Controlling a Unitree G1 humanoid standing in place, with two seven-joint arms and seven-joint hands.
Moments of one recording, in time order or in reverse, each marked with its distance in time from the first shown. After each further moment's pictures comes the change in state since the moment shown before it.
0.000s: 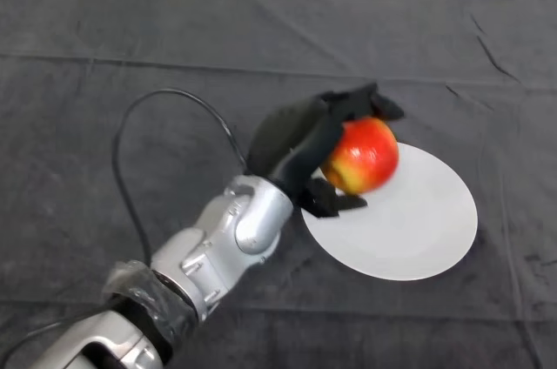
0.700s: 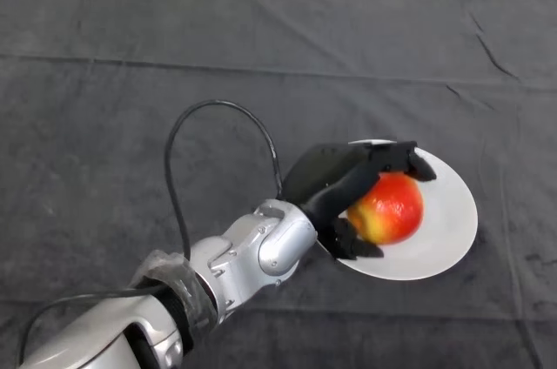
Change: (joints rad) left arm -0.097 -0.041 -0.268 0.219 -0.173 -0.101 -0.015; right arm -0.003 -0.001 0.000 0.001 0.000 -0.001 0.000
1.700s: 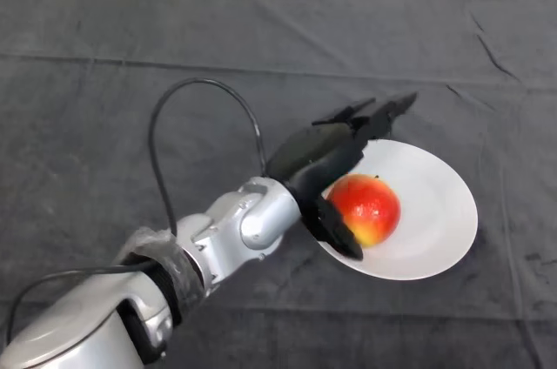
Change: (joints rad) left arm -0.068 0.061 0.028 0.058 -0.091 -0.083 -0.032; right arm -0.002 0.000 0.000 0.004 -0.001 -0.002 0.000
